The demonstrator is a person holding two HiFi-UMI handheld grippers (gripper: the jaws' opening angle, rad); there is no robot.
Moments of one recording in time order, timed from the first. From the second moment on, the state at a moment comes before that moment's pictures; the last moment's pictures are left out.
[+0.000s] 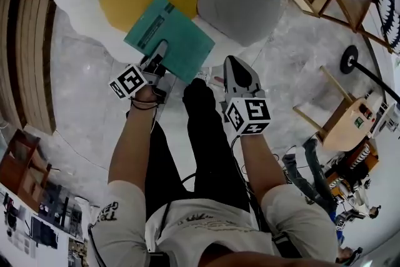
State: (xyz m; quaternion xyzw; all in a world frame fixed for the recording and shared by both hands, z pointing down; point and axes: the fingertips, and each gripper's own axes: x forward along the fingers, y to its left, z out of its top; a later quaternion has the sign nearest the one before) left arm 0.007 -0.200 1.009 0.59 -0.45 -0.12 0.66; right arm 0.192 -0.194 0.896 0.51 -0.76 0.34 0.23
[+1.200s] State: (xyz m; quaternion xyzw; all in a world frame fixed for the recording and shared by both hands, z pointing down) left arm 0.051 -0.215 1.127 0.56 -0.39 -0.11 0.72; right arm 0.169 -0.198 0.930 0.45 -0.78 0.35 0.25
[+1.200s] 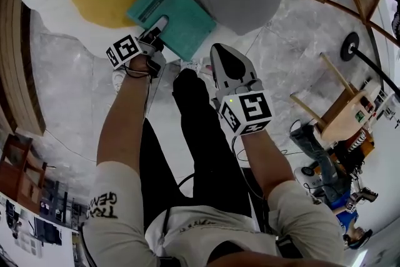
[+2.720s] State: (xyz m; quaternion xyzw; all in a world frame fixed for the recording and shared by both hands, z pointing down) left arm -0.024 -0.184 0.978 0.73 -0.44 0.13 0.51; right arm 0.115 -0.203 0.862 0.46 -0.79 0.32 0.26
